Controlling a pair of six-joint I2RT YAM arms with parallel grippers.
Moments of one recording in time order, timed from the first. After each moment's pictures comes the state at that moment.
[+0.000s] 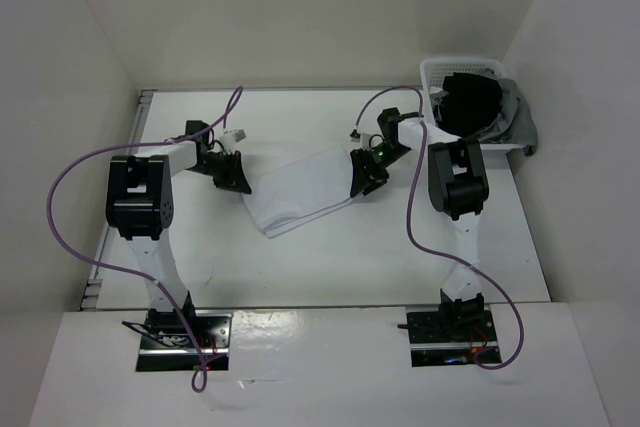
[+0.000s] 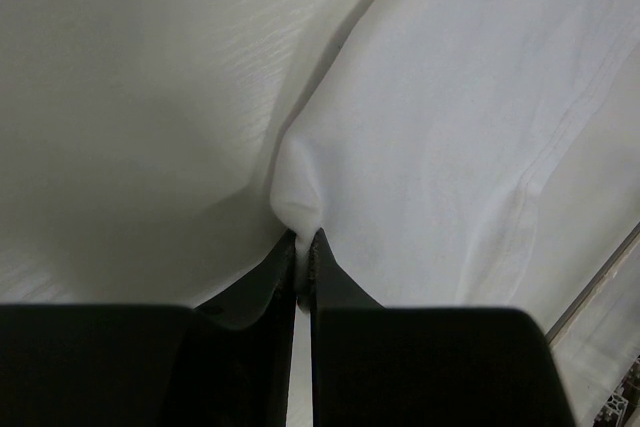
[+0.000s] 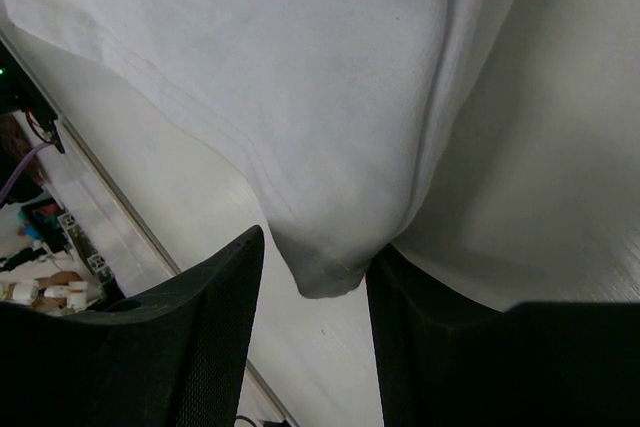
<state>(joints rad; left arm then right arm) 0.03 2.00 1.28 -0.52 0.70 0.13 0.23 2.25 1.67 -0.94 -0.74 -0.21</state>
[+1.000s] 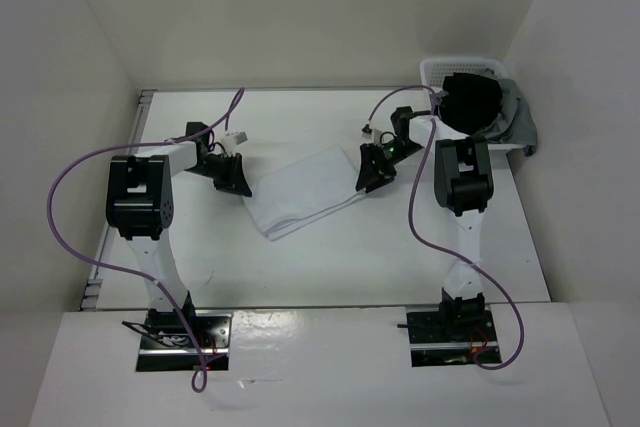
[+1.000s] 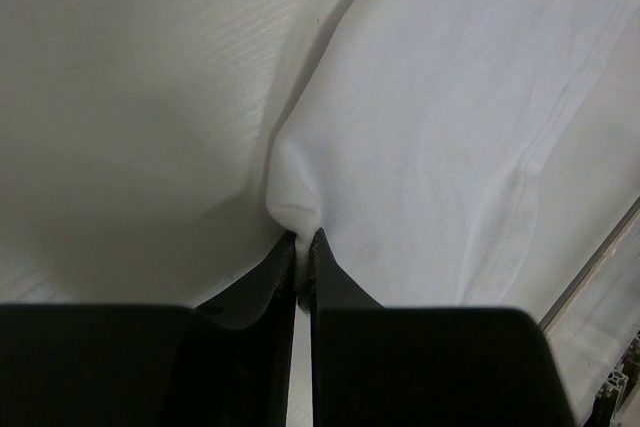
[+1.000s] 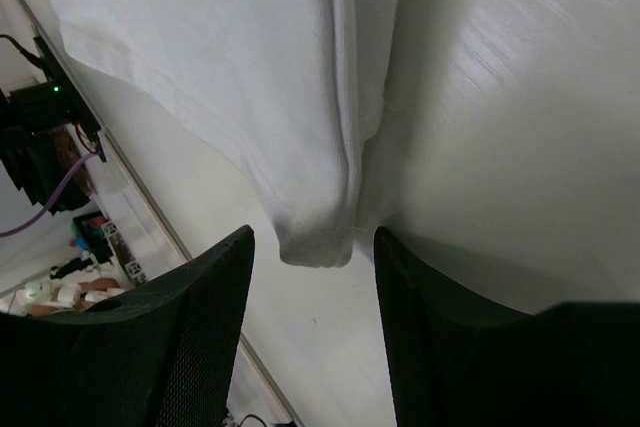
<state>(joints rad) 0.03 2.00 1.27 -0.56 0.72 0.18 0.15 2.28 1.70 -0.96 -0.81 -0.21</state>
